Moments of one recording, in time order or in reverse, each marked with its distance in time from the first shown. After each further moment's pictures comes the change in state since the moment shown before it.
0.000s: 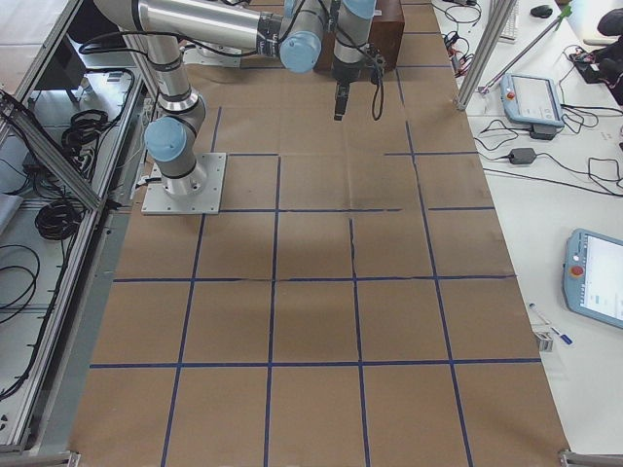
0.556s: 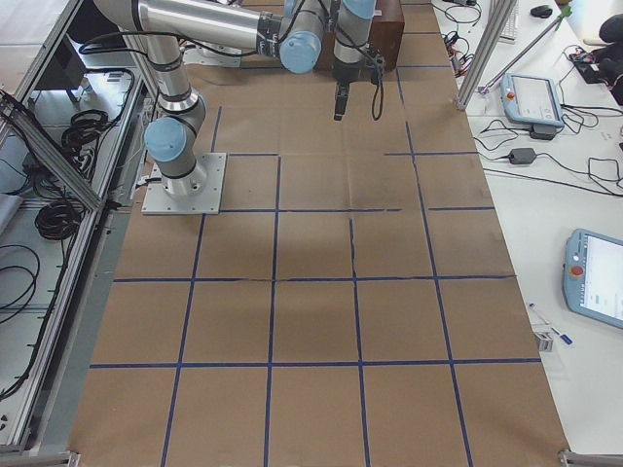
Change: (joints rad) left arm -0.054 0.269 -0.117 -0.224 0.009 -0.087; right arm 0.000 0.000 0.000 0.000 0.000 0.001
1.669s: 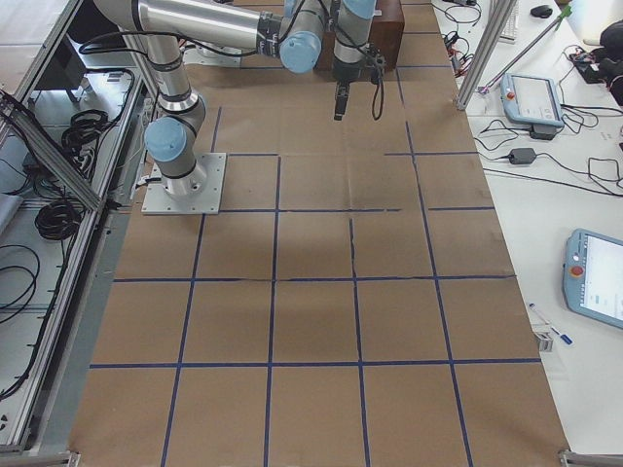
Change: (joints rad) left arm -0.164 0.147 -0.337 0.104 -0.056 -0.122; right arm 0.000 0.000 -0.001 0.000 0.000 0.000
